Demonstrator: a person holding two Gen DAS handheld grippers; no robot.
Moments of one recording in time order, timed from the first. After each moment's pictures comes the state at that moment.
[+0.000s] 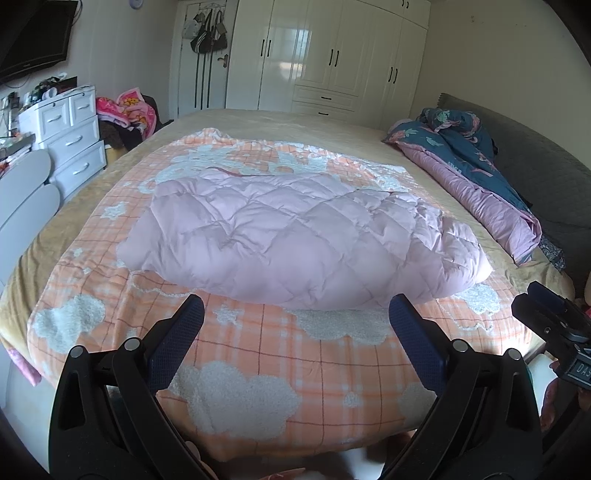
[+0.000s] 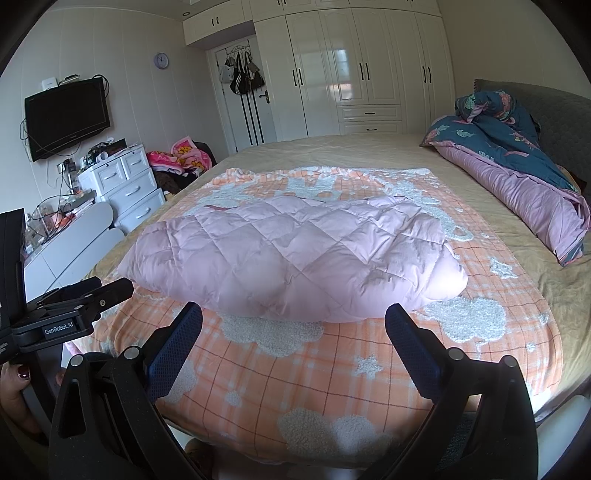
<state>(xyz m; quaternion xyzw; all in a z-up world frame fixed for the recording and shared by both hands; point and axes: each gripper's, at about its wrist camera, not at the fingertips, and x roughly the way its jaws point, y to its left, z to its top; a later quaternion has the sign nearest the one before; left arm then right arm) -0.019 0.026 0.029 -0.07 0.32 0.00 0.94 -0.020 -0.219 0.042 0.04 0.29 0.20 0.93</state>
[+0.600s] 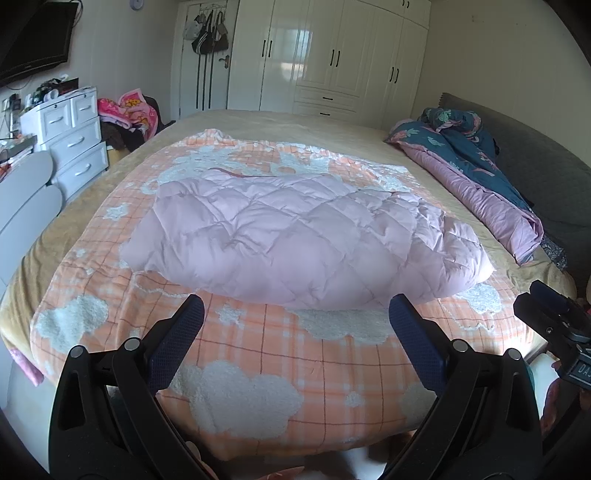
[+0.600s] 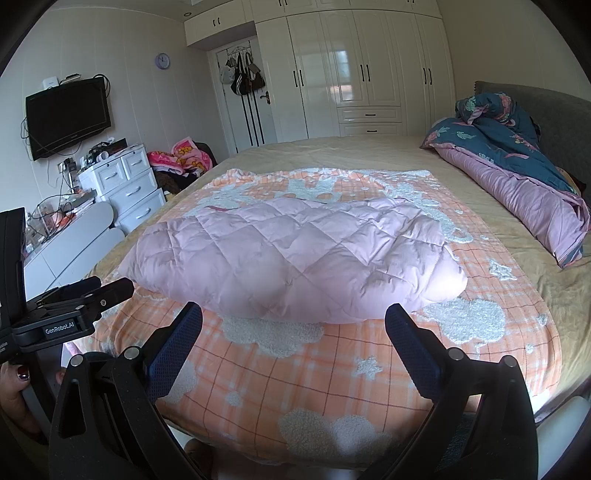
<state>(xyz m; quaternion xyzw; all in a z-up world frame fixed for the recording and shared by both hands) -0.022 0.029 0.031 -0.07 0.32 0.01 0.94 -0.021 -0.220 0.043 0.04 0.29 0.20 0.94</state>
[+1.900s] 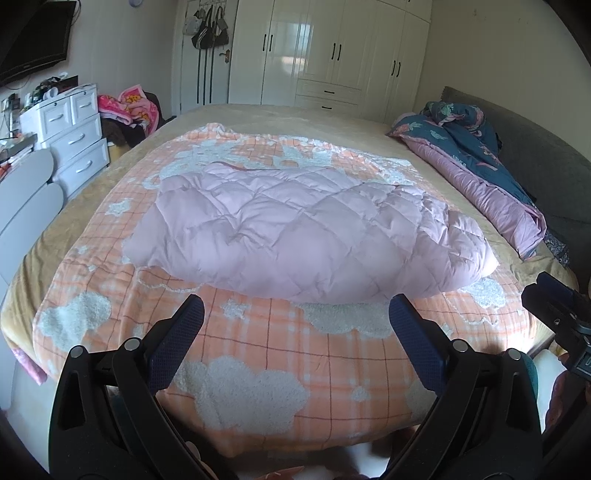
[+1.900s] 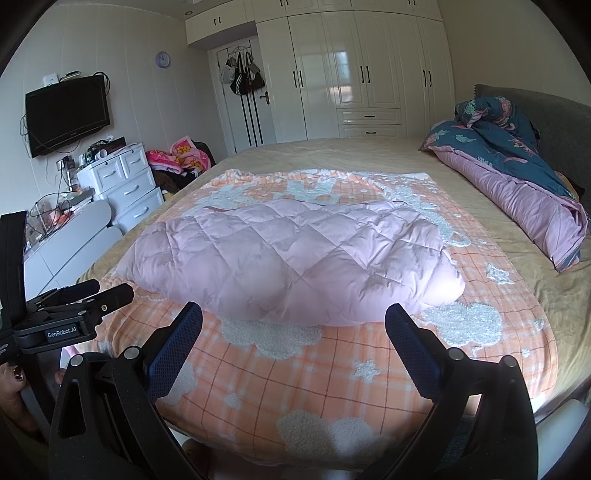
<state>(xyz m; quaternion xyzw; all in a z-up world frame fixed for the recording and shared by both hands) -0.019 0.028 0.027 -0.06 0.33 0.02 0.94 -0.017 -0.219 0.049 0.03 0.29 0.20 0.94</state>
